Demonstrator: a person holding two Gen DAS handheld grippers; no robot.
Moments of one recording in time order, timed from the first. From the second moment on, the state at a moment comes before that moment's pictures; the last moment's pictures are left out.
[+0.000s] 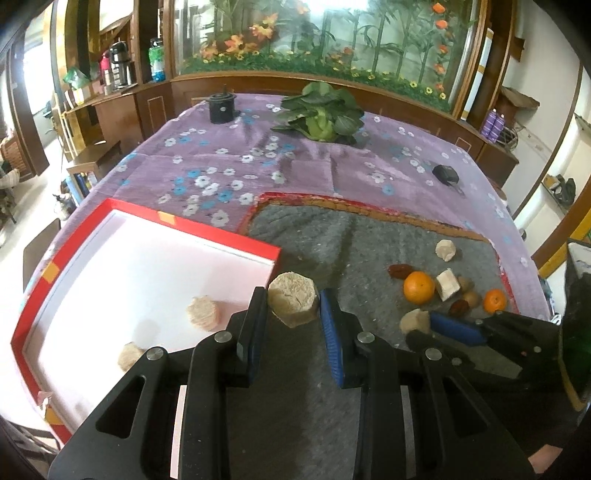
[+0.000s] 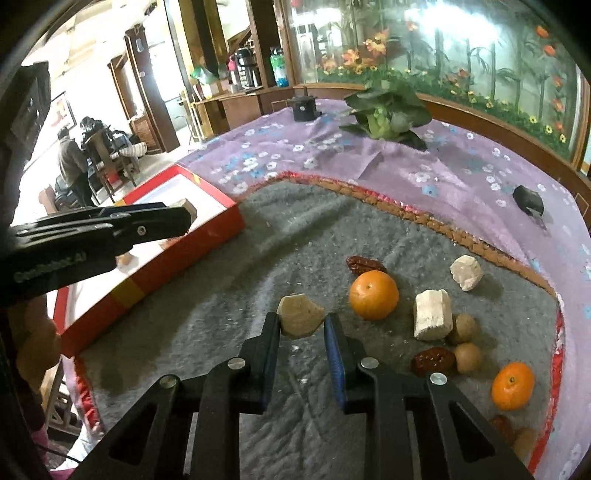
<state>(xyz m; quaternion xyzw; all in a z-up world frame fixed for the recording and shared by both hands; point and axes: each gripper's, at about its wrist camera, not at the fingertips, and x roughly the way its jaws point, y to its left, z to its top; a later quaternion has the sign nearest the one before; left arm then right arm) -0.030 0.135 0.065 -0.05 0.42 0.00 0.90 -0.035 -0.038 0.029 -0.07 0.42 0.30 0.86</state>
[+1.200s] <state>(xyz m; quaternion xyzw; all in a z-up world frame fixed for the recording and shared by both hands) -0.076 0.251 0.045 -0.09 0.44 0.12 0.89 -0.041 0.094 0.059 -0.14 0.39 0.40 0.82</state>
